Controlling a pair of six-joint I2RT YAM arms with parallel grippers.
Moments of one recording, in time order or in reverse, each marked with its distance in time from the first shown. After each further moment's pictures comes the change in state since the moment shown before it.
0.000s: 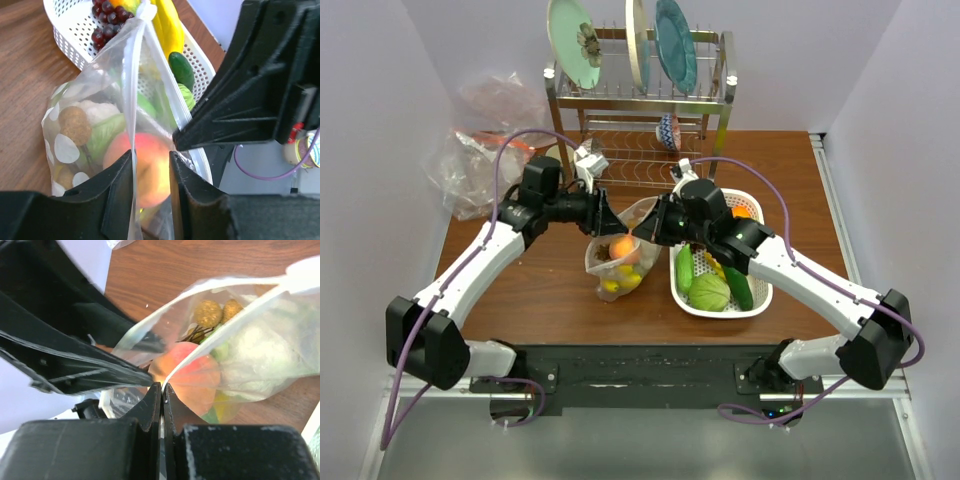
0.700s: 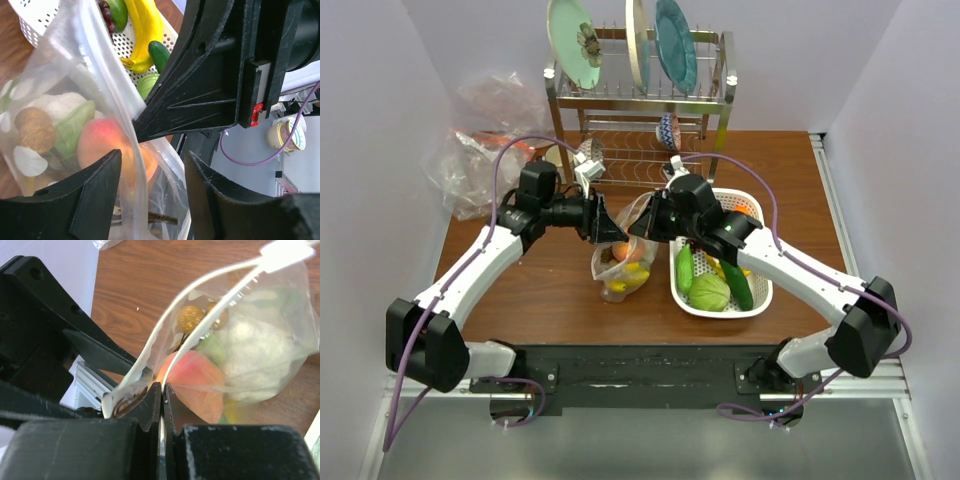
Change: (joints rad) left arm 0.032 -0.019 -0.062 0.050 0.153 -0.016; right arm -0.001 0.082 0.054 -0.017 0.010 -0.002
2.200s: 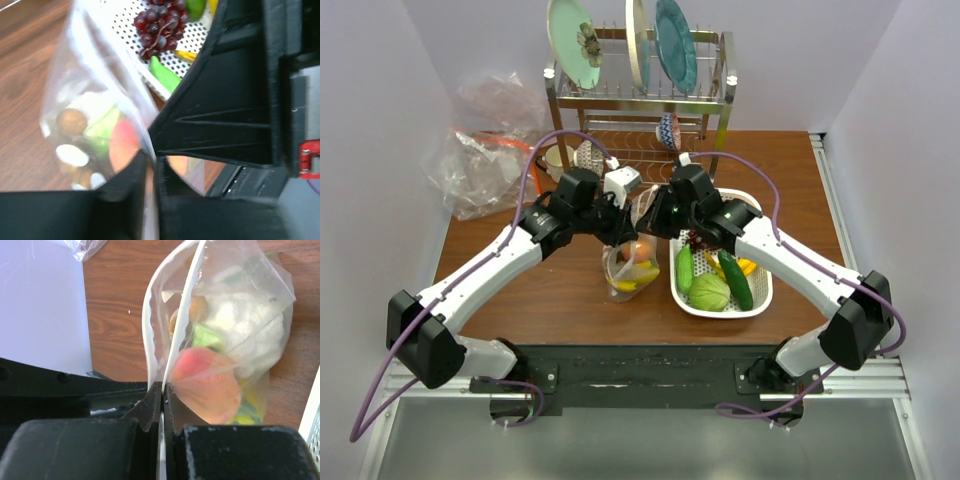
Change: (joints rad) left arm -0.283 0.031 0.129 -0.167 -0.605 0.140; right arm -0.034 0.055 0.099 -0.159 -0.008 0.141
